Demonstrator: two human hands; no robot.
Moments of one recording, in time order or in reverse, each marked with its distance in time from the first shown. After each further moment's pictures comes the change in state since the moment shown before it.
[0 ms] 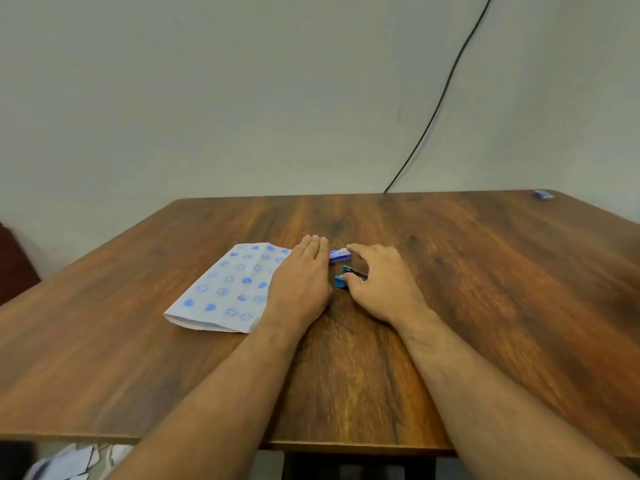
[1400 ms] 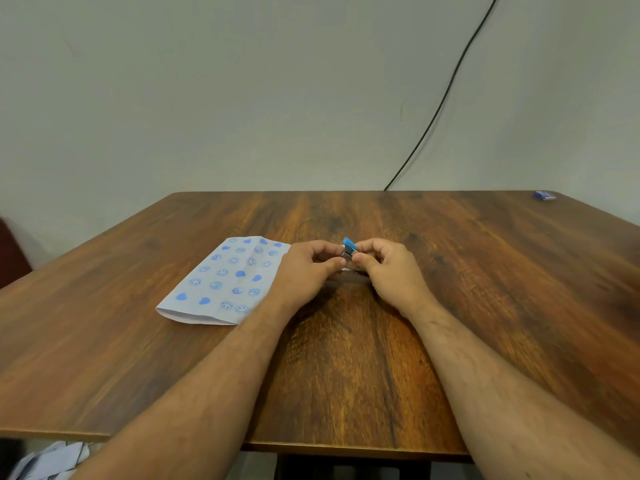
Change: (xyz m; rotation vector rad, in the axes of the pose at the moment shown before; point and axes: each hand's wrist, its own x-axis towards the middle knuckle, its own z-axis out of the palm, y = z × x) left_hand 0.002 0.001 -0.012 -1.080 -0.098 -0.281; right_hand 0.008 0.013 -0.007 0.486 -0.015 0.132
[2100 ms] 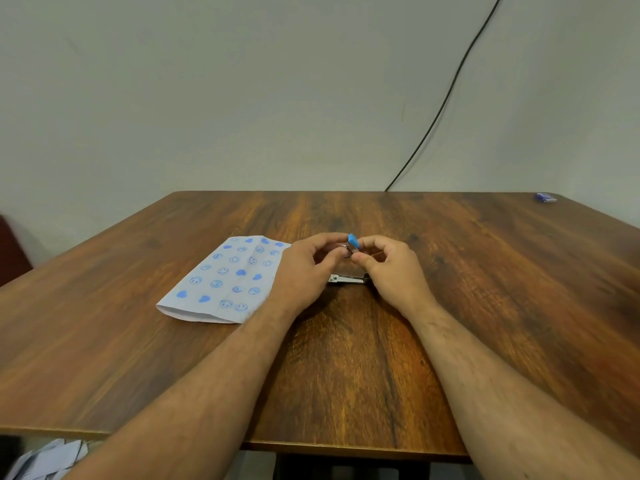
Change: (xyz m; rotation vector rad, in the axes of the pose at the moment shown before) left_hand -0.004 0.001 0.001 0.048 0.105 0.192; right_hand 0.000 -0.002 0.001 -0.010 0.055 -0.046
